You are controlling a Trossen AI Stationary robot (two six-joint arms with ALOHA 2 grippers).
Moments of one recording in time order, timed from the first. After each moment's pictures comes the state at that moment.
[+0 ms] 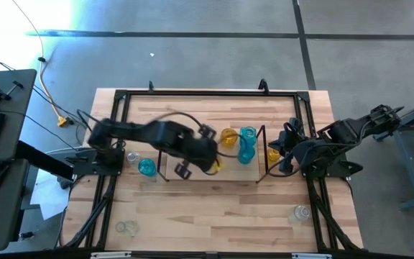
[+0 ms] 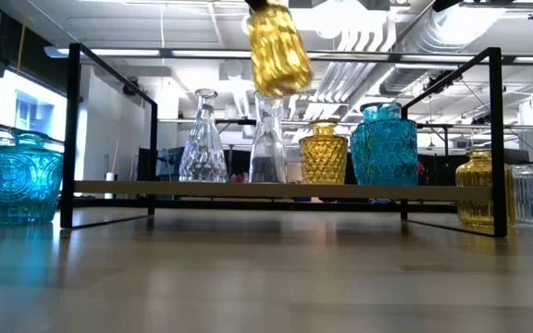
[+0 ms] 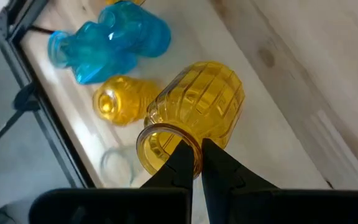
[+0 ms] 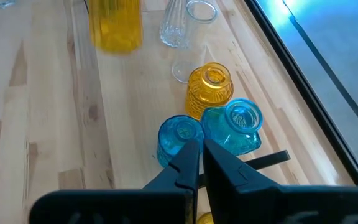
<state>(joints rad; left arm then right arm) -0.19 1.93 2.14 -1.38 -0.30 0.50 0.45 1.01 1.20 -1.11 0.57 0.47</state>
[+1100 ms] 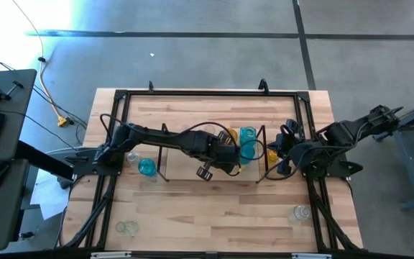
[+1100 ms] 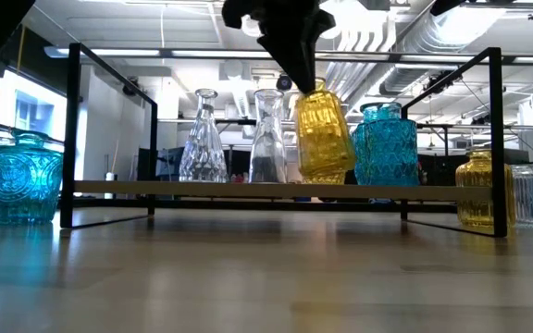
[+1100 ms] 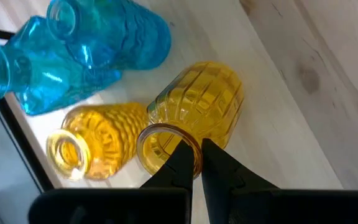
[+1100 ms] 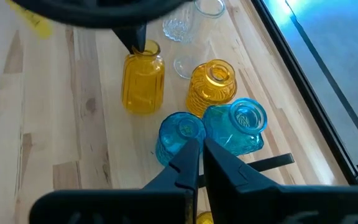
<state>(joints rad) -0.13 2.16 2.15 -1.22 -0.28 0.50 0.45 1.04 1.20 -1.11 0.56 0.44</state>
